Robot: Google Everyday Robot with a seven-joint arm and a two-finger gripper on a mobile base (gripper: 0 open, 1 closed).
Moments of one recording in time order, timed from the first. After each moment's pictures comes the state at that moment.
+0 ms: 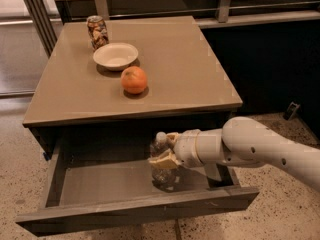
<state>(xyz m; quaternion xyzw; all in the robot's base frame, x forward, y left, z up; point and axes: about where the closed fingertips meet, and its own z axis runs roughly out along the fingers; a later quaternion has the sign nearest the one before) 0.500 -0.001 0.690 -0.53 0.71 0.24 0.40</state>
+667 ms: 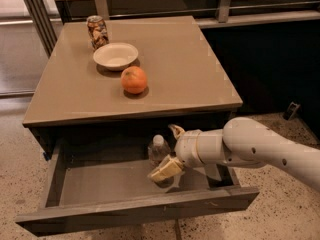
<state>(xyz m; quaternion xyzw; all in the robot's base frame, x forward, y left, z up) 0.500 -0.001 0.690 -0.53 0.71 0.24 0.40</state>
